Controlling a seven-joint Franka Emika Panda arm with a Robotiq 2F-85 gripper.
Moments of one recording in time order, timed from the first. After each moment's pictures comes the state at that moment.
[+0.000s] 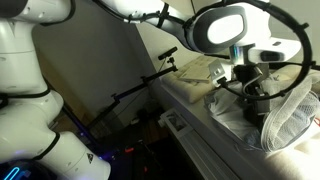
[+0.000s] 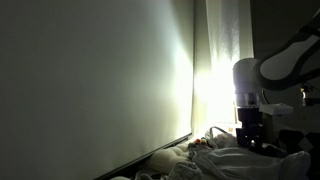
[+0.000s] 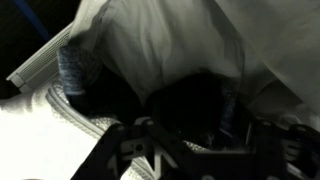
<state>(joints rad) -0.02 0.50 -0.12 -1.87 -0.04 2.35 0.32</state>
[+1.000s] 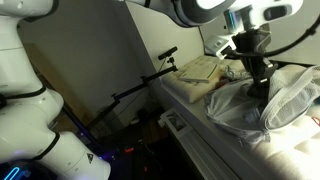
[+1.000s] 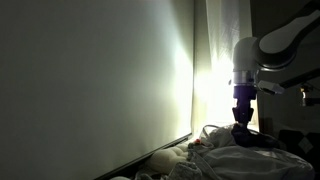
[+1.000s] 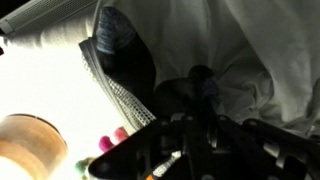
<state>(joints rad) -0.03 0.37 -0.09 -1.85 -0.02 2.34 0.14</state>
